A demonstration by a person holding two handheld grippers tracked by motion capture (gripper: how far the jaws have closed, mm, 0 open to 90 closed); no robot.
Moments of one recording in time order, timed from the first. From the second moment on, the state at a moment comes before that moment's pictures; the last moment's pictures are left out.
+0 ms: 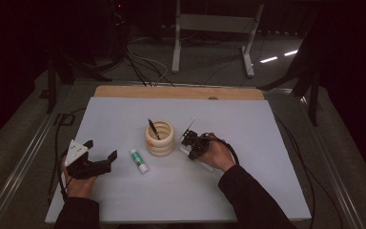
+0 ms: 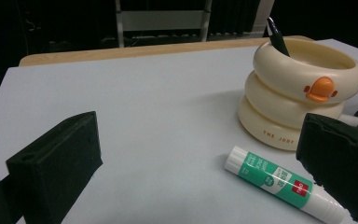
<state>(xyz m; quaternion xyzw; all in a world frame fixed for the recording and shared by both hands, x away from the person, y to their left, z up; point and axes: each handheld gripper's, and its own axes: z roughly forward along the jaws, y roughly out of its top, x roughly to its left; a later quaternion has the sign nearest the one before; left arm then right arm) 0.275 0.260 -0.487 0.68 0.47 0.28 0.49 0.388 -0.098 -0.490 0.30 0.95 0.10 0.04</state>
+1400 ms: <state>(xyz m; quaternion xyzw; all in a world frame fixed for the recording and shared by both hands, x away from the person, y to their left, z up) 0.275 0.259 -0.488 0.68 0.47 0.27 0.49 0.389 -0.094 -0.425 0.34 0.89 0.26 0.15</state>
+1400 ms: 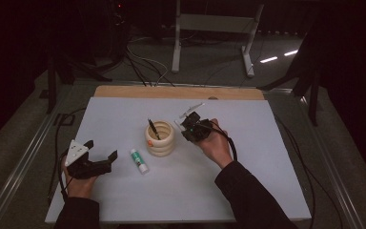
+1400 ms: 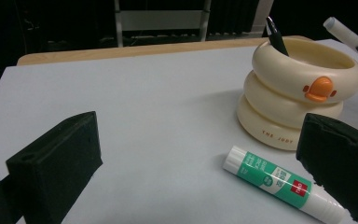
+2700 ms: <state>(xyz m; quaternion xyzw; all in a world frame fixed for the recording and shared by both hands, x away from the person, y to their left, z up) 0.276 0.261 -0.488 0.68 0.48 0.27 0.49 0.392 -0.071 -0.390 0.33 0.86 0.35 0.18</state>
